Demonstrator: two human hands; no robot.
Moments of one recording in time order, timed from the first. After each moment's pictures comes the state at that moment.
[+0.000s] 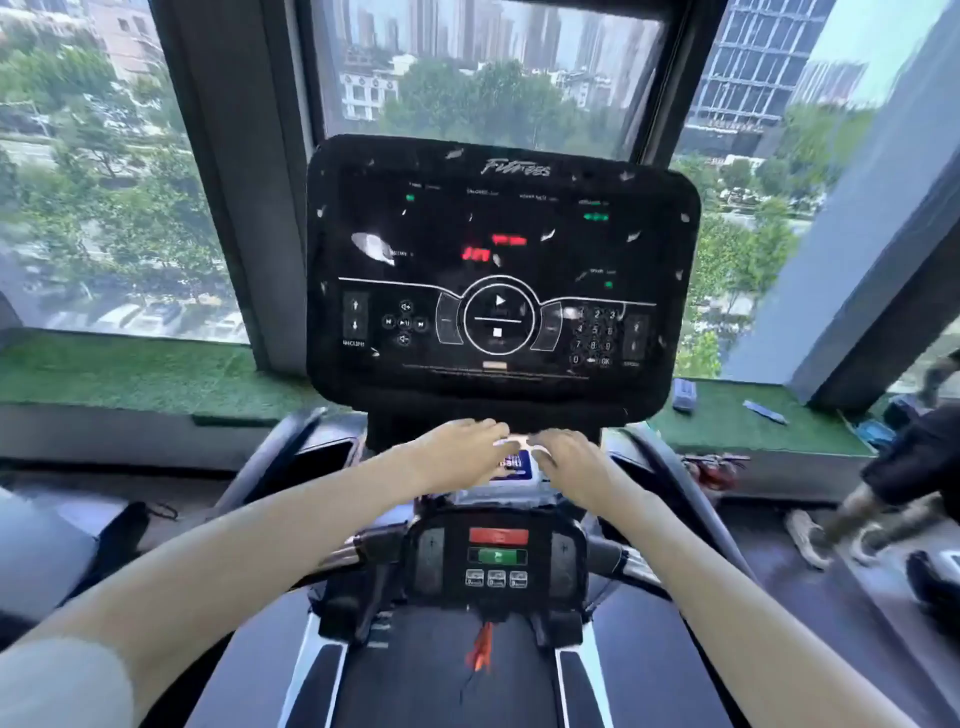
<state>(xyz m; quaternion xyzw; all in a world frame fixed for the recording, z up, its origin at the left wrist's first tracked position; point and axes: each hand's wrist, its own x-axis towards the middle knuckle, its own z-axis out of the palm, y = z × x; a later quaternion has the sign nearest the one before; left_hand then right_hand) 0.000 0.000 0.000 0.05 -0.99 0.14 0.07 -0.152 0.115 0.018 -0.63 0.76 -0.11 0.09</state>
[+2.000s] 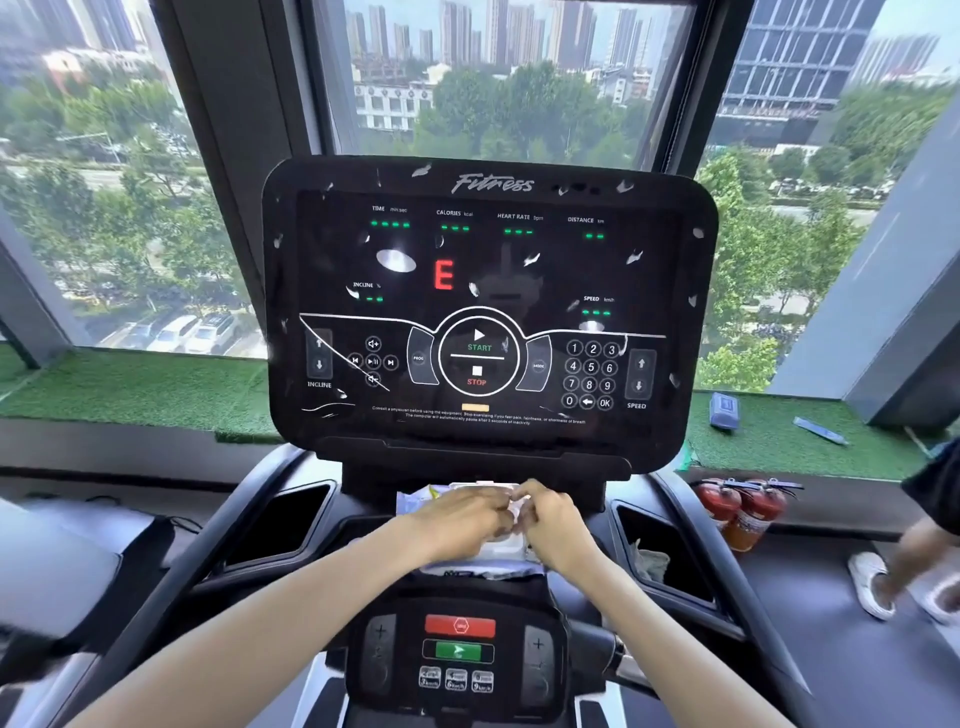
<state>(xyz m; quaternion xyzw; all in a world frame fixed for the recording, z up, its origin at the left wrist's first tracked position) -0.059 -0.023 -0.051 0.14 -0.99 -0.02 -0.06 -0.188 0.072 -0.043 -0.56 0.76 -0.26 0.19</state>
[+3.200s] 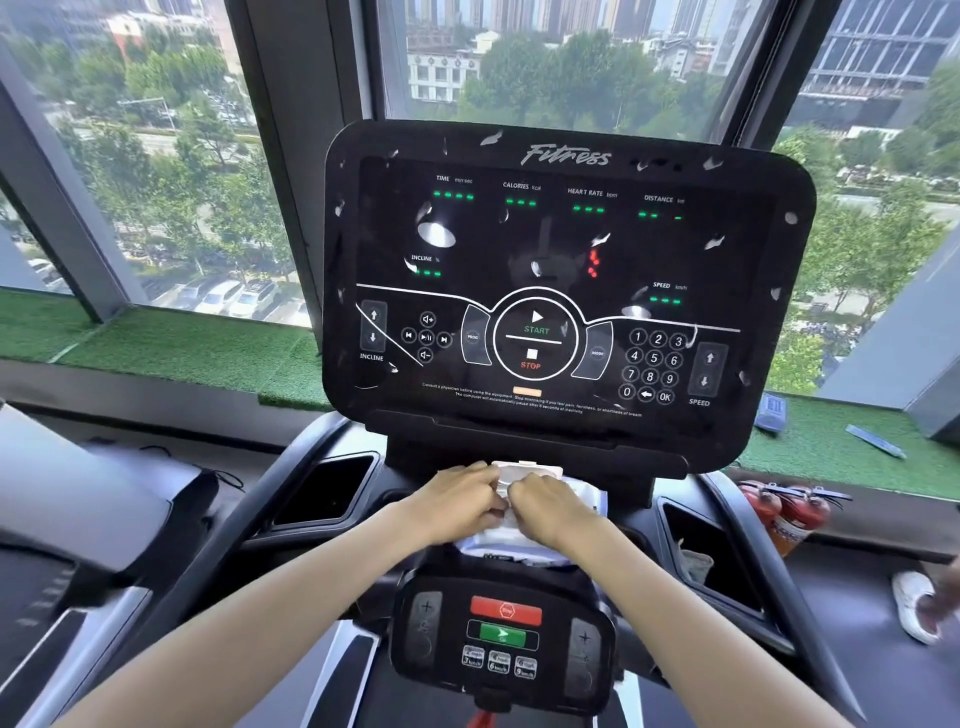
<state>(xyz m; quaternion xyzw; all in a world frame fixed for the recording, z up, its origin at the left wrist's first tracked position) -0.006 -0.031 -0.046 0.23 -0.97 -0.08 0.00 -0.148 0.034 -0.031 -0.71 0.70 0.06 0.10</state>
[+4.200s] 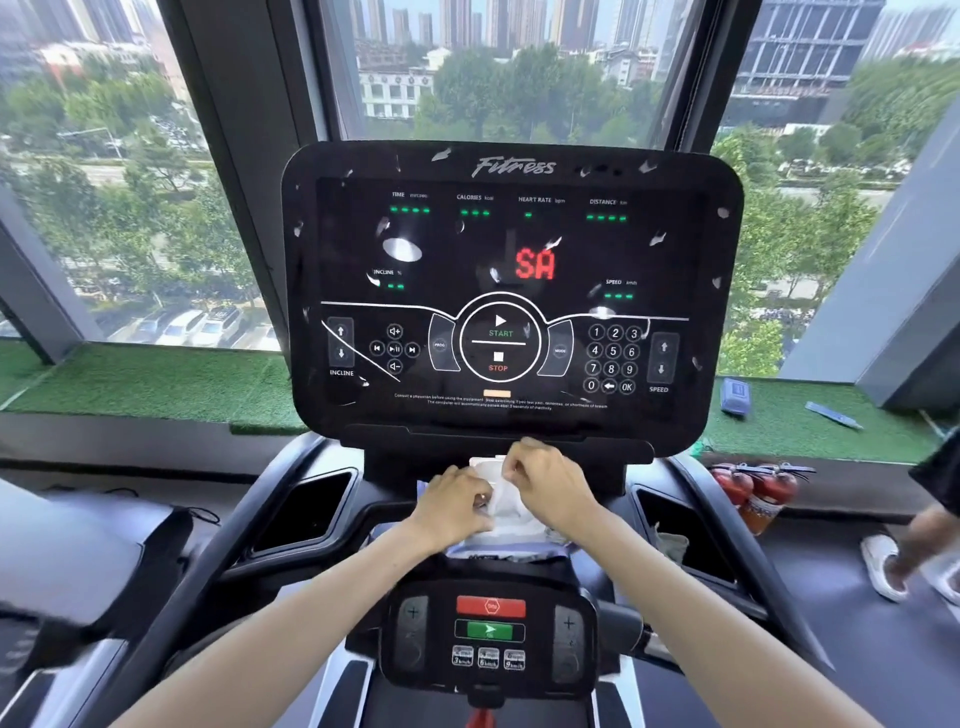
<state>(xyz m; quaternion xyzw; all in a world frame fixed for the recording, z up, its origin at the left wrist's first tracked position) -0.030 -0.018 -0.048 0.39 -0.90 -0.18 0.03 -0.168 0.047 -0.015 -0.65 0.73 -0.19 0.11</state>
